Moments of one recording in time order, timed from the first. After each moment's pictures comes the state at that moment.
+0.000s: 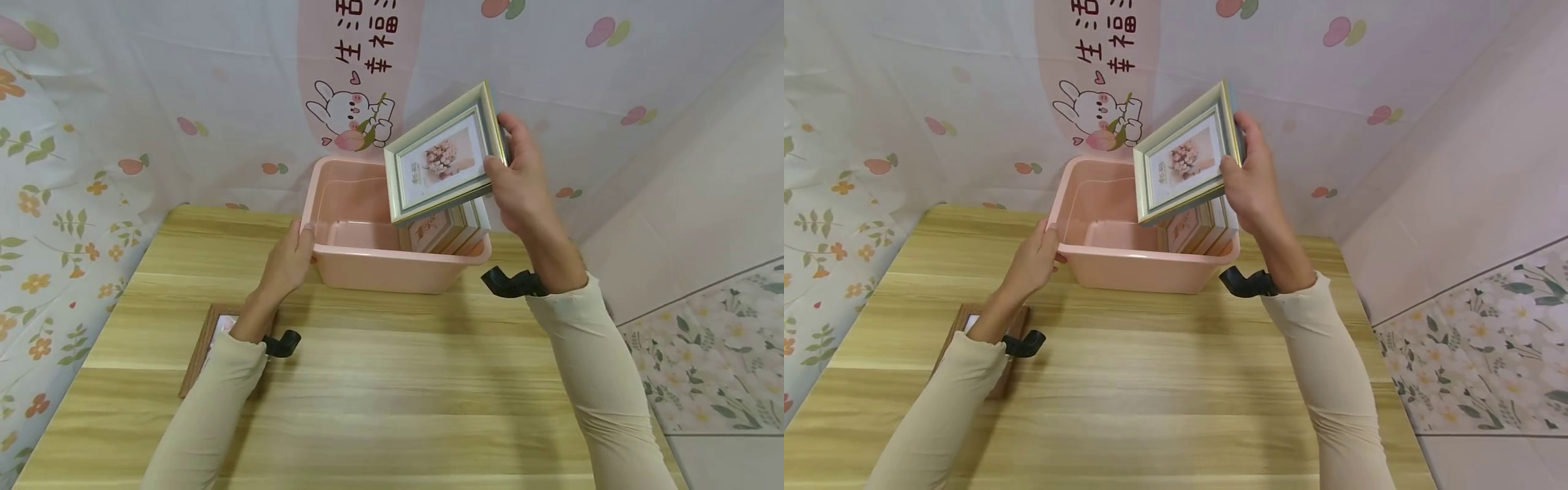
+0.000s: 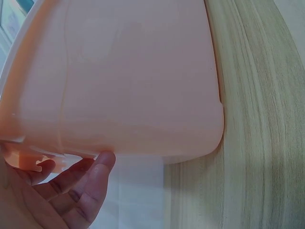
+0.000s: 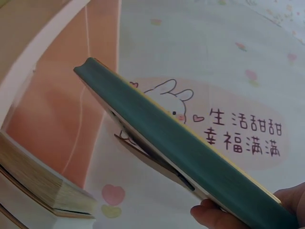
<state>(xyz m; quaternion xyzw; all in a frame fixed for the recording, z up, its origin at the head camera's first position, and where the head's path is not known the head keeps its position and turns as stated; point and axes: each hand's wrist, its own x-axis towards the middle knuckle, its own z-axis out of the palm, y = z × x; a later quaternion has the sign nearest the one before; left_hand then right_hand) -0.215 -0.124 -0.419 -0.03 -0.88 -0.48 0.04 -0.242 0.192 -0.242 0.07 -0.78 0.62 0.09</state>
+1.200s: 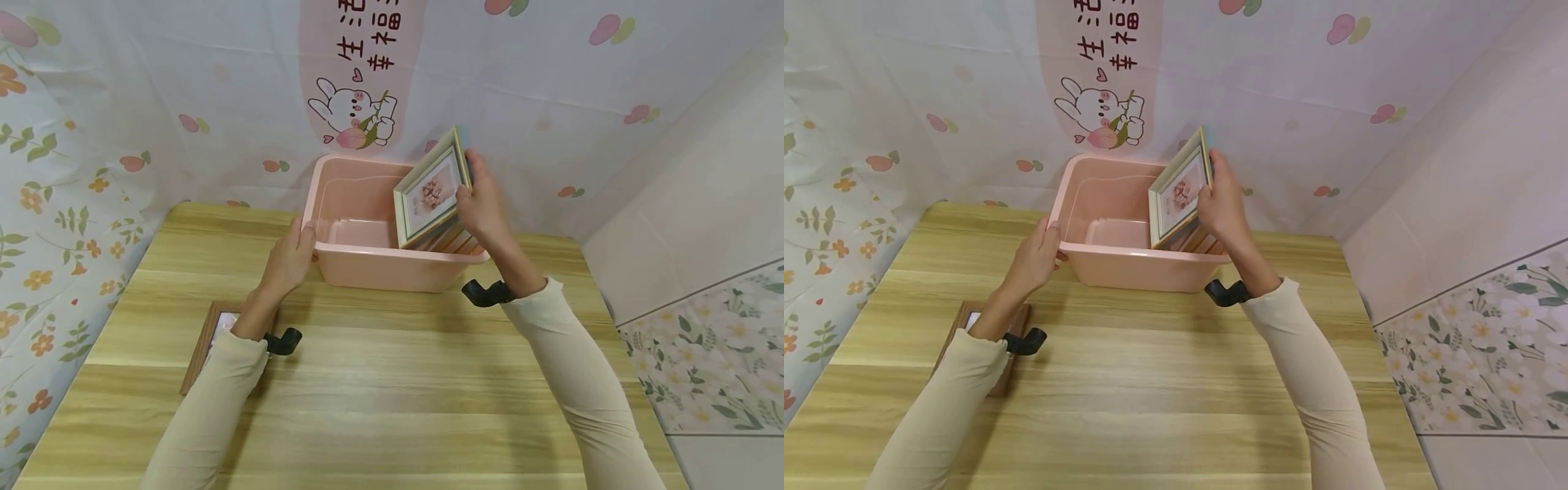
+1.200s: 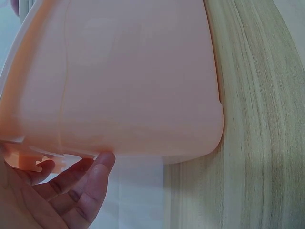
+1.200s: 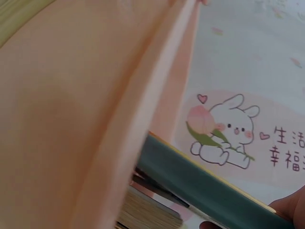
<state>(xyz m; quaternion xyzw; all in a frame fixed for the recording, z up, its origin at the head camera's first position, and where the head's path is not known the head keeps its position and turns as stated) -0.215 -0.124 -0.420 -0.03 -0.88 -0.48 0.05 -0.256 0.180 -0.300 0.06 -0.89 0.44 0.07</state>
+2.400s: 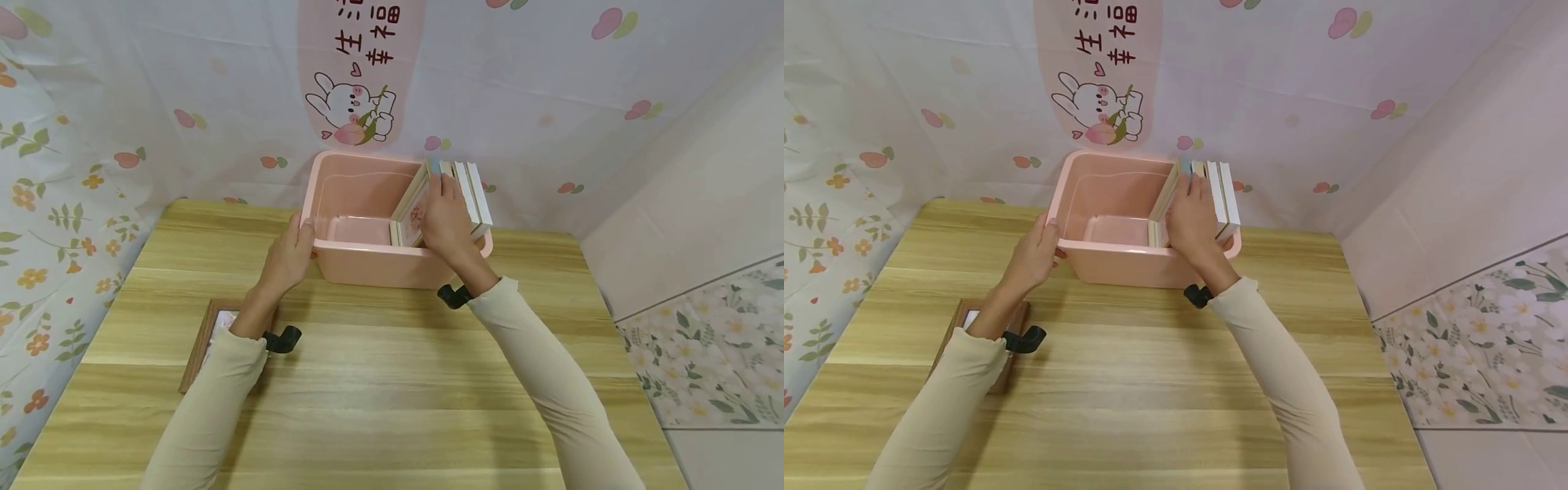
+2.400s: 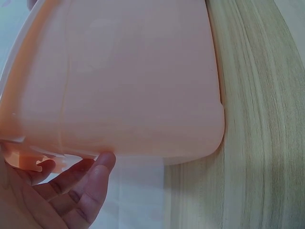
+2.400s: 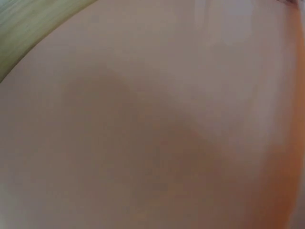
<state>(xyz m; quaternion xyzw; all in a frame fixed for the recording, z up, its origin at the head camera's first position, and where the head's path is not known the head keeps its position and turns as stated) -0.216 -0.124 -0.420 -0.04 -0.87 -0.48 0.04 -0.266 0.148 -0.357 0.10 -0.98 0.15 0.10</state>
